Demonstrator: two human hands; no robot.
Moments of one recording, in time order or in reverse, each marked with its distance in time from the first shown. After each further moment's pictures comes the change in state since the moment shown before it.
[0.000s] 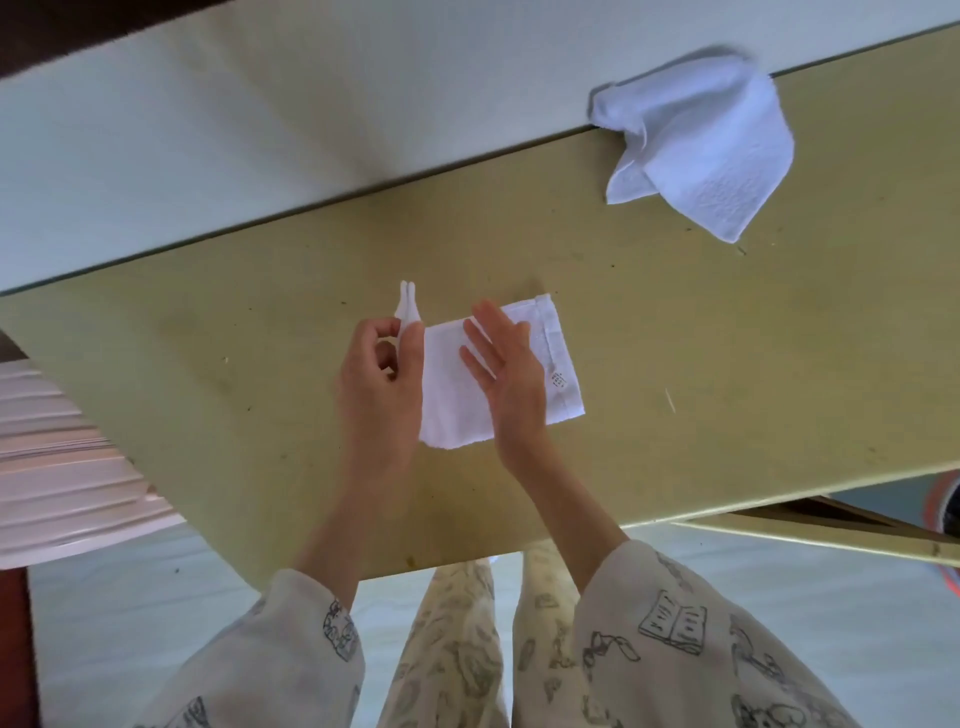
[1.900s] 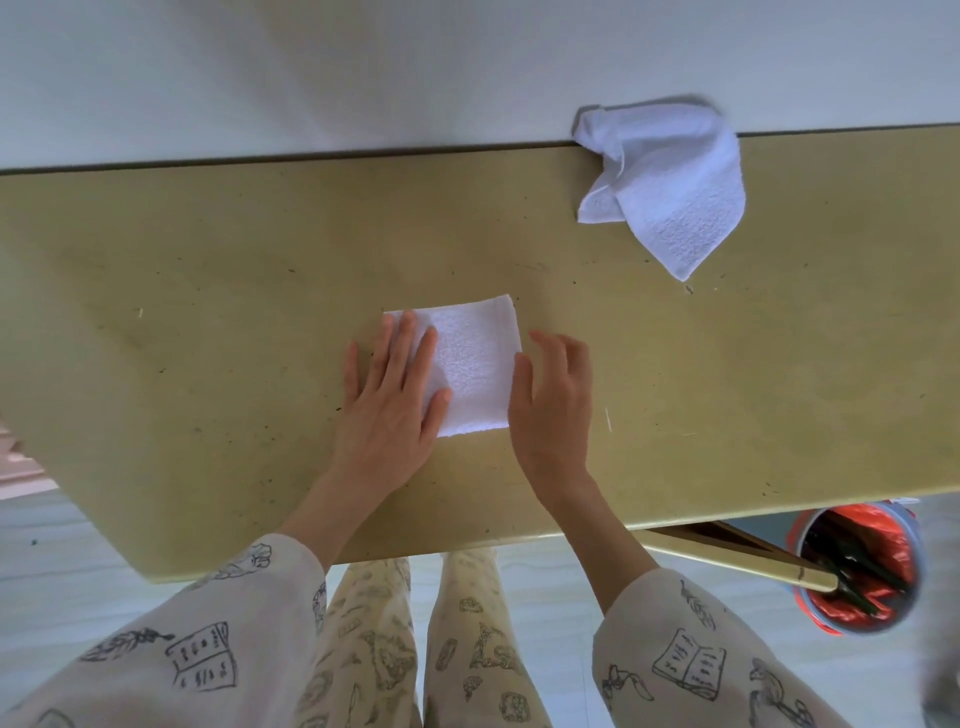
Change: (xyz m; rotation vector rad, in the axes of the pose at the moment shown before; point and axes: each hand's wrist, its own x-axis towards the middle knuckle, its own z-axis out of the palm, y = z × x) left_hand -0.020 -0.072 0.056 0.687 -0.326 0.486; right_hand -0.007 -0.025 -0.067 -1.288 0.284 -0.568
